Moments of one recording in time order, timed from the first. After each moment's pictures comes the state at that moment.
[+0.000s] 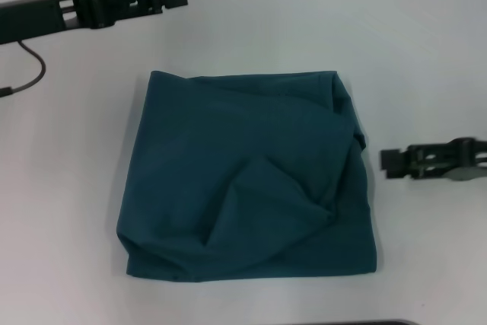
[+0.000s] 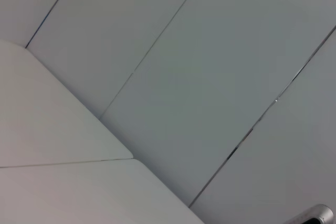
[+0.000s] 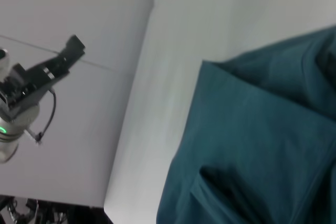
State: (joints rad) left arm -0.53 -2.14 -2.53 -0.96 -1.24 1.72 -2.01; right arm 0.45 1.96 -0.51 -0.52 -2.27 -1.83 2.15
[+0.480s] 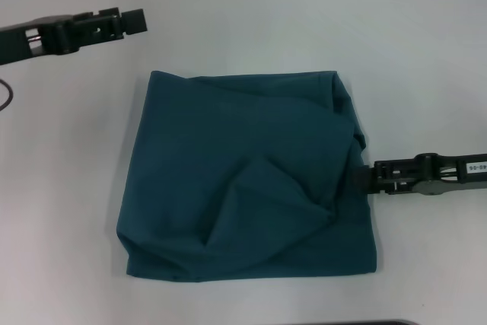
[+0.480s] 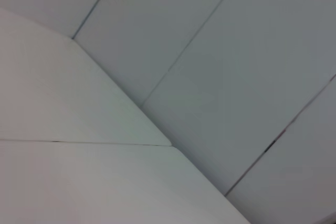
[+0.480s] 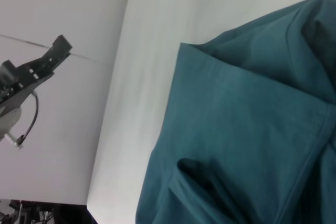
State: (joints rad) left arm -0.47 -2.07 -2.53 -0.87 -1.22 1.69 -1.97; right arm 0.47 2.01 -0.54 -0.49 -2.31 -1.73 2.16
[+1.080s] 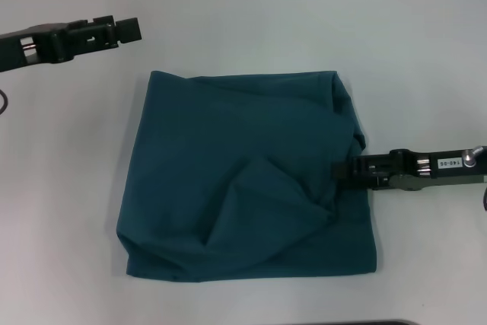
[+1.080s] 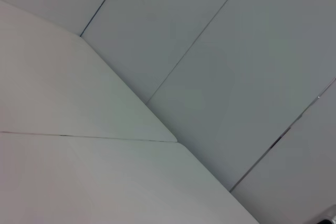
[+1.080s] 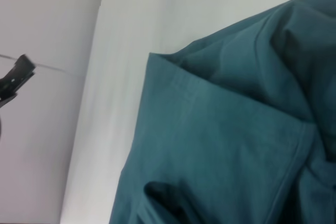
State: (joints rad) left arm -0.46 -2.07 -2.53 -0.87 -1.22 1.69 -1.96; right arm 0.50 2.03 -0.56 -0.44 -2.31 -1.59 2.18
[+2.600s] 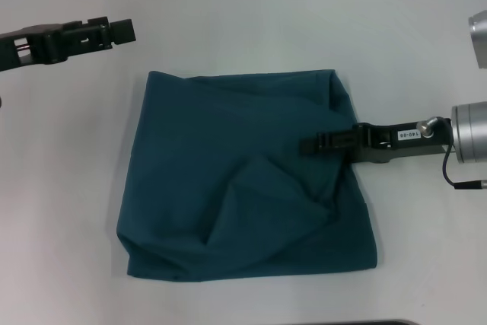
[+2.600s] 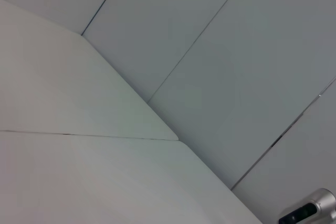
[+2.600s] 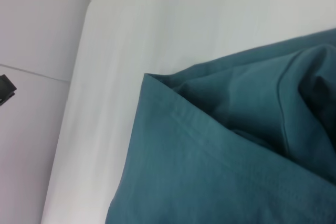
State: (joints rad) left arm -0.46 -2.06 -2.53 -0.87 -1.22 1.70 -1.96; right arm 0.59 2.07 -0.60 -0.46 -2.31 -1.48 2.23
